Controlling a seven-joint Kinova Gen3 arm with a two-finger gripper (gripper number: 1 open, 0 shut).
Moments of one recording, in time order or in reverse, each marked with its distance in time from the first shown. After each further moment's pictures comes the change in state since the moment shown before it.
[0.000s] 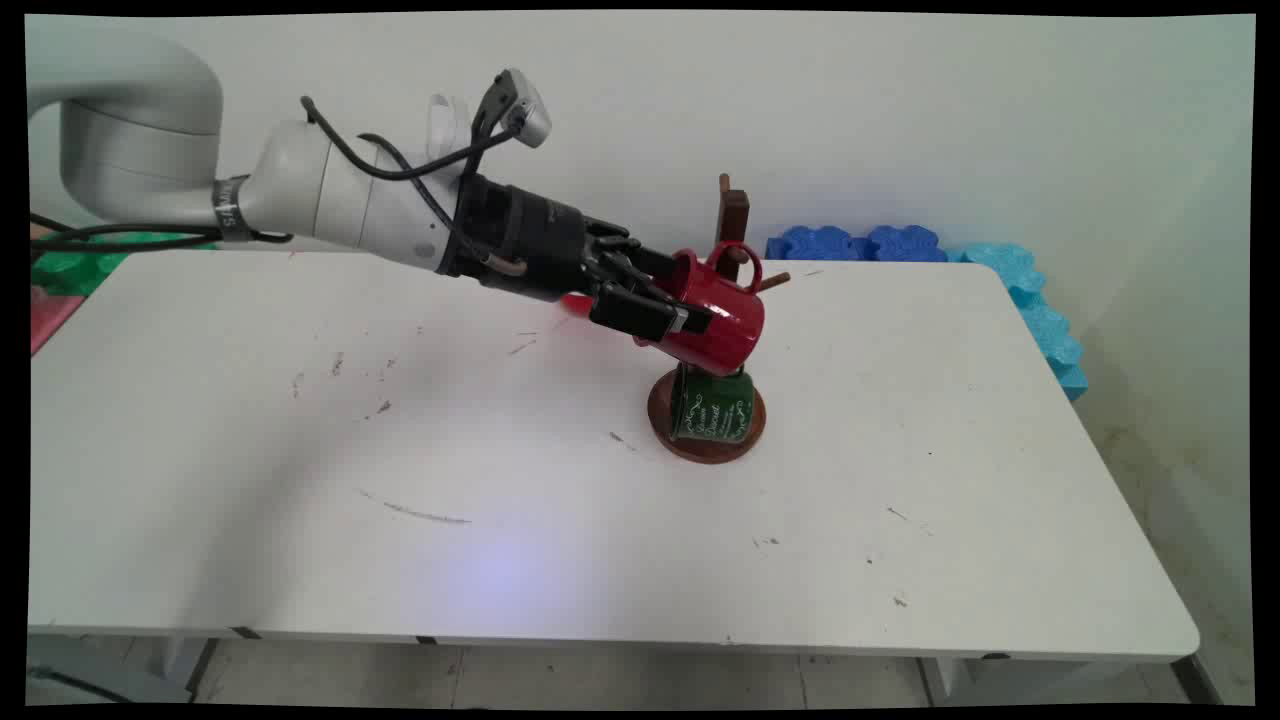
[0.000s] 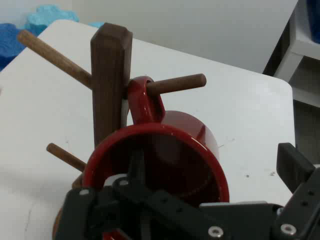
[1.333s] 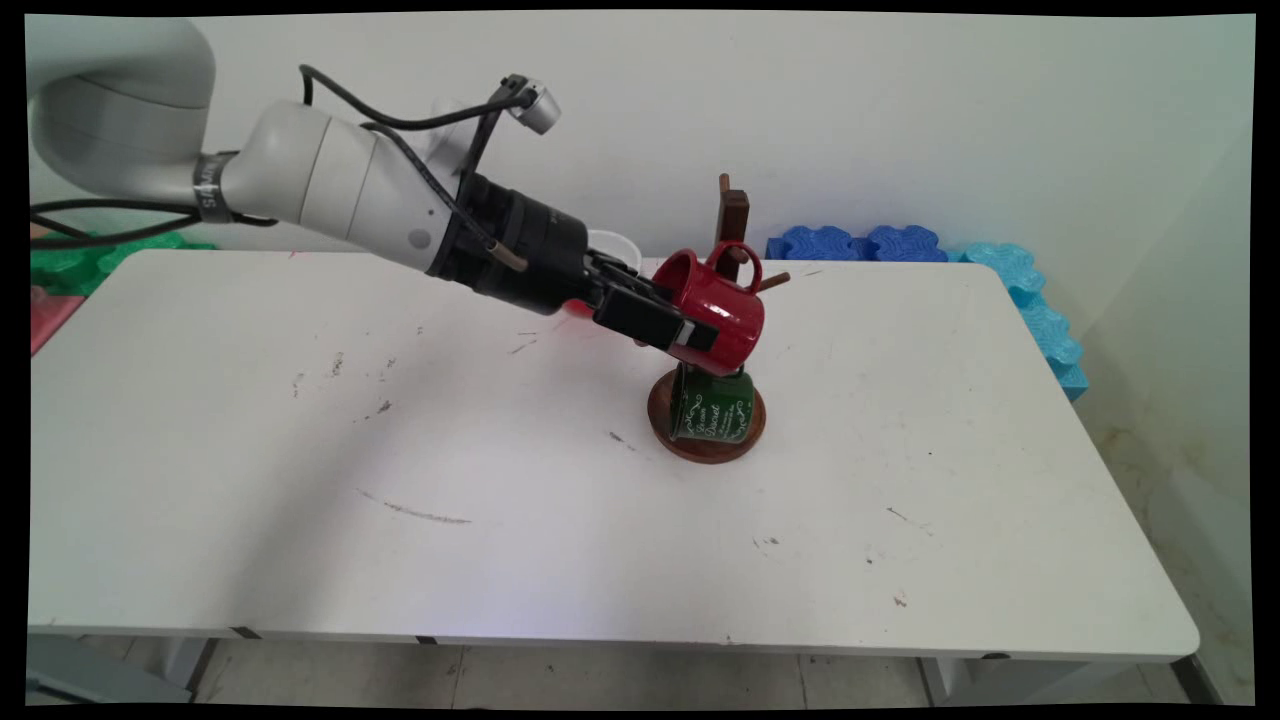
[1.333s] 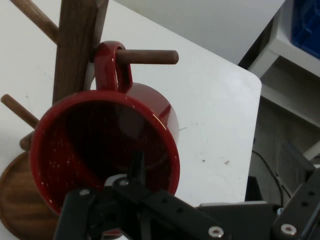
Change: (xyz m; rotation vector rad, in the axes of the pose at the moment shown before) arm 0.014 0.017 -0.004 -0.033 -0.086 -0.201
